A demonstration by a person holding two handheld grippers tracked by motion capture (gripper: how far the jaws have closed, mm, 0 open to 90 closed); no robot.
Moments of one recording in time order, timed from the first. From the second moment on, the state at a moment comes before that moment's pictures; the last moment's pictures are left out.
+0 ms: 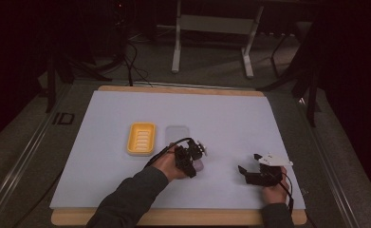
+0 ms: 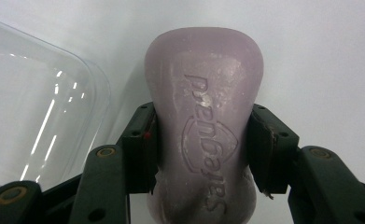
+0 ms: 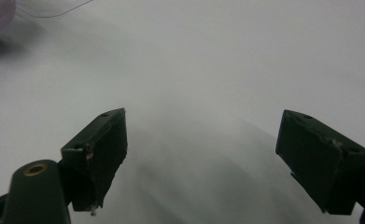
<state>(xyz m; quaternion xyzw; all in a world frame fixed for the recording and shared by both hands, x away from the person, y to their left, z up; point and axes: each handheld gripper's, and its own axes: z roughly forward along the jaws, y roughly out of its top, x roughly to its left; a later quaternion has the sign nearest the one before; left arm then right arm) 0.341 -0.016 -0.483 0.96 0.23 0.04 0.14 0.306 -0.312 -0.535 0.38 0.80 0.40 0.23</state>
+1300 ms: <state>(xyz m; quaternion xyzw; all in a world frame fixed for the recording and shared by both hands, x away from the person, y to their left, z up) 0.347 0.003 -0.467 0.96 0.25 0.05 0.15 0.306 -0.312 -0.535 0.38 0.80 0.40 0.23</state>
